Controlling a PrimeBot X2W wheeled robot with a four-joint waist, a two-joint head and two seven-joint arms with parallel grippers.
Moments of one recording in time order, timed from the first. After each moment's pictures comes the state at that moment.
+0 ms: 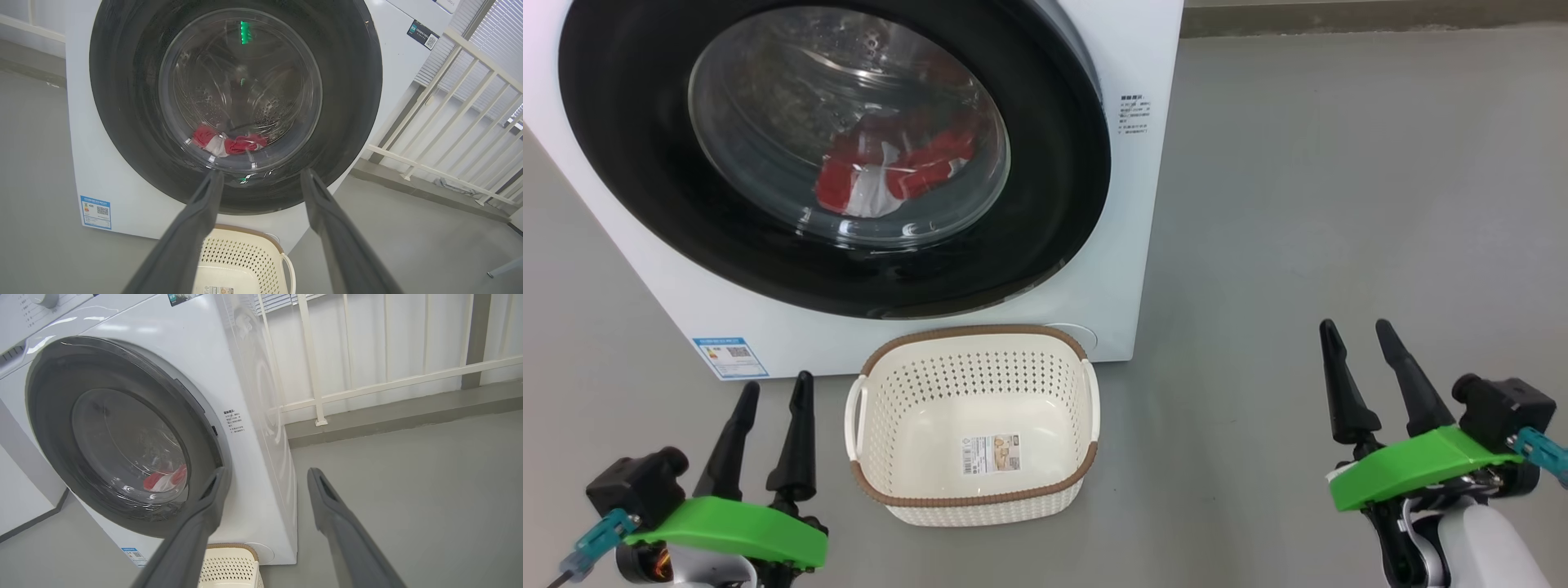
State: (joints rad) left arm -0.21 0.10 -0.01 0.33 -0.58 -0.12 -0.17; right arm -0.16 -0.03 -0.05 0.29 0.45 0.13 -0.17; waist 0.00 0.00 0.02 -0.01
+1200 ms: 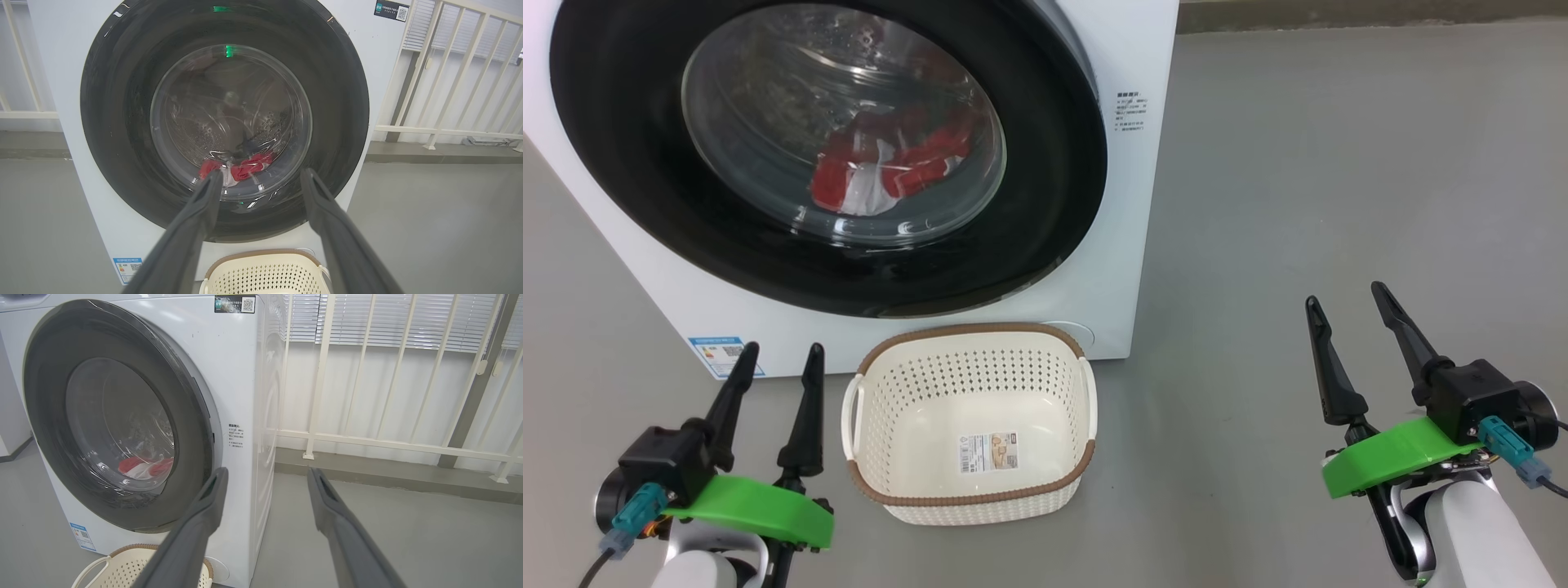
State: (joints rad) left arm -0.27 0.12 -0.03 0.35 -0.30 -0.12 -0.25; right arm -0.22 -0.04 -0.05 0.29 0.12 0.13 -0.25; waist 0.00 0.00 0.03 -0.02
